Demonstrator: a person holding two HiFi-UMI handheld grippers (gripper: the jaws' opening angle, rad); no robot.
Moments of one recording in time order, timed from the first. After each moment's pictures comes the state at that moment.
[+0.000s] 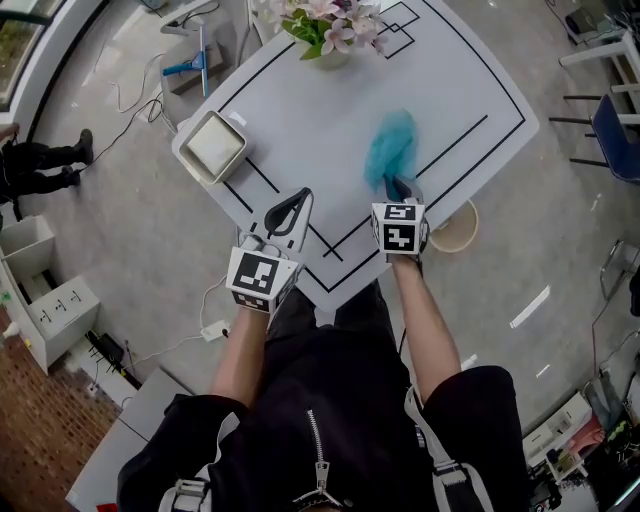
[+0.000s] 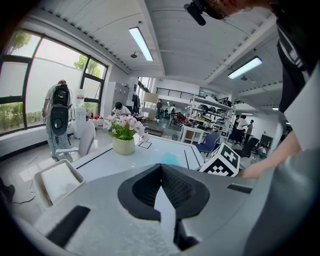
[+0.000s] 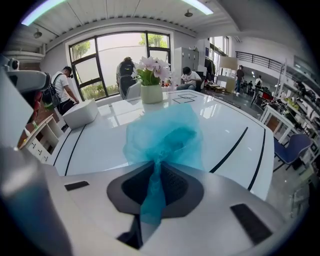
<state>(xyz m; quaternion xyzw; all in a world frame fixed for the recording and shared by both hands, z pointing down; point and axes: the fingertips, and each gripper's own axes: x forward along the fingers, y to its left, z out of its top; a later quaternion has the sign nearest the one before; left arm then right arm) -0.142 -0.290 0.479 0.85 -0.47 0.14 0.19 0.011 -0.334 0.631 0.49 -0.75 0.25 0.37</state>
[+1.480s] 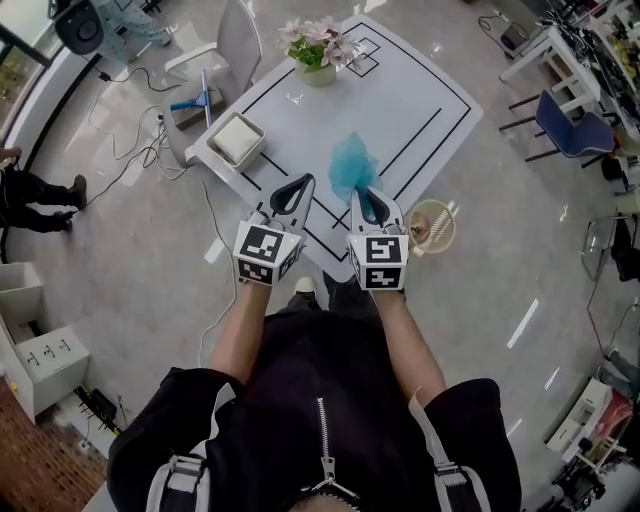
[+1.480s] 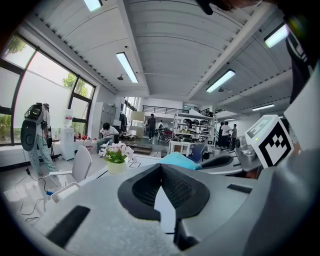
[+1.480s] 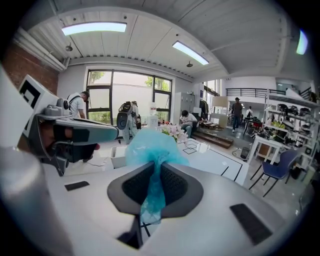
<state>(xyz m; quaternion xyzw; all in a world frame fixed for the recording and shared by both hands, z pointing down) -0.172 -0.196 0.387 0.90 -0.42 0.07 0.10 -0.082 -0.188 0.420 0.55 -0.80 0.10 0.21</state>
